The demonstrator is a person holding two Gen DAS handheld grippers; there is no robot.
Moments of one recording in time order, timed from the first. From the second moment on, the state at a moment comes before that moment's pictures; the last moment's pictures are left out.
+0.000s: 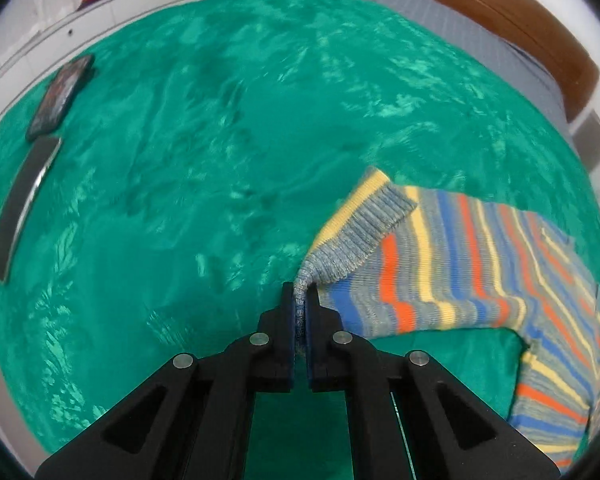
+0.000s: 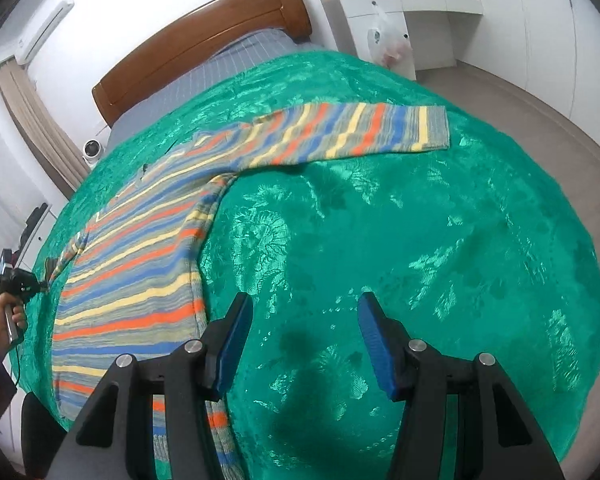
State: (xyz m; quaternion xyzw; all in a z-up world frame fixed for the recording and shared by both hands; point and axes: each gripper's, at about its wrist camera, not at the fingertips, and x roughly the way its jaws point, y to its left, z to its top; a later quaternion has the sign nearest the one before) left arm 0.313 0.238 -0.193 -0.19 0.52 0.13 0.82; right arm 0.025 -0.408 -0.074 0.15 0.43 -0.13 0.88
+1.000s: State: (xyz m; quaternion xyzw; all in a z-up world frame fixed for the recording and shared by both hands) left arm 0.163 0.215 -0.206 -0.19 0.46 0.02 0.87; right arm 0.044 -0.418 -0.077 0.14 0.37 -0.20 0.90
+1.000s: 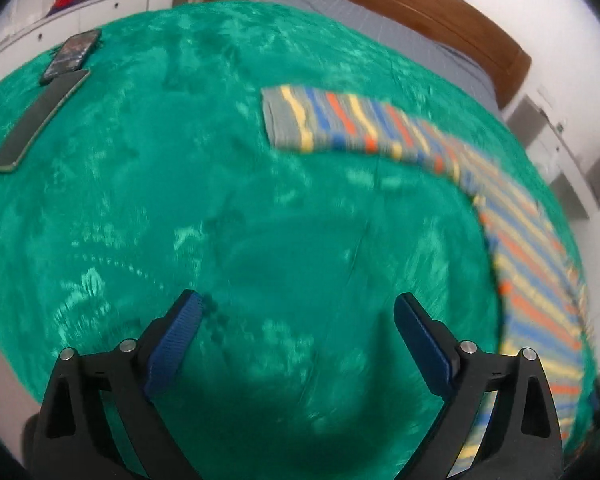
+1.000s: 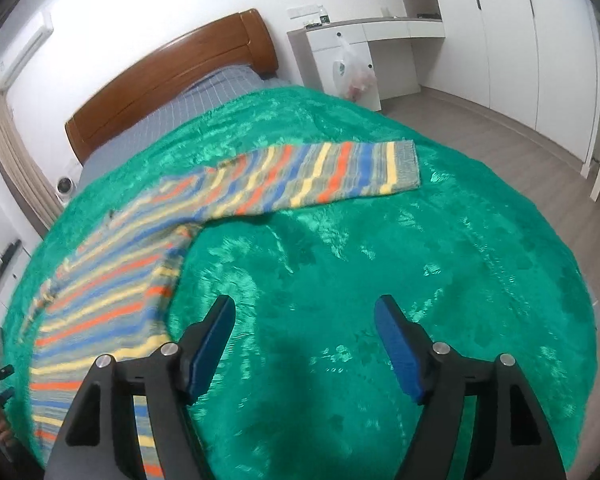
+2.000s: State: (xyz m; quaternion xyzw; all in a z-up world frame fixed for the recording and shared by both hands) left arm 0.158 0.179 -0.218 -0.07 0.46 0.05 0.89; right arm 0.060 -0.401 -0.127 0.08 0.40 -0.22 0.88
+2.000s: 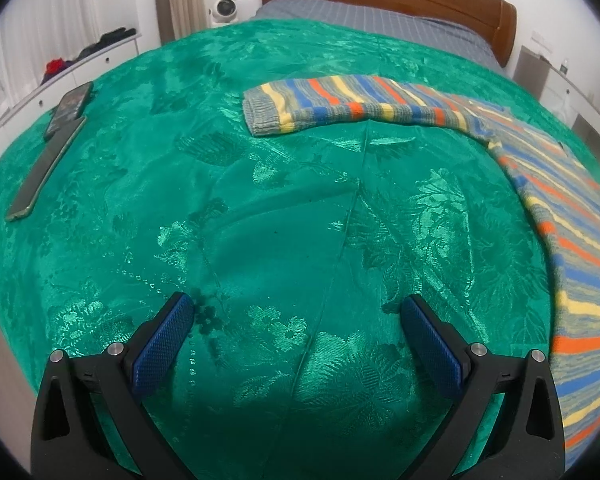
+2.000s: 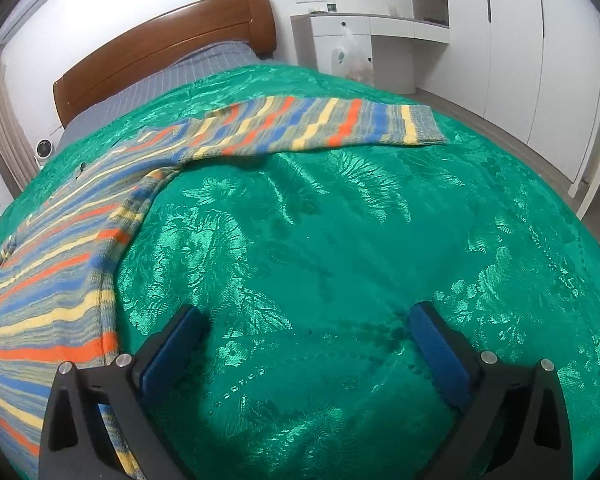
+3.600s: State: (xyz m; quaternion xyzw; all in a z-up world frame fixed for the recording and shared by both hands) left arm 0.323 0.075 -0.095 0.02 0.41 -0.16 0.90; right arm 0.276 -0.457 -0.016 0.09 0.49 -0.02 0.87
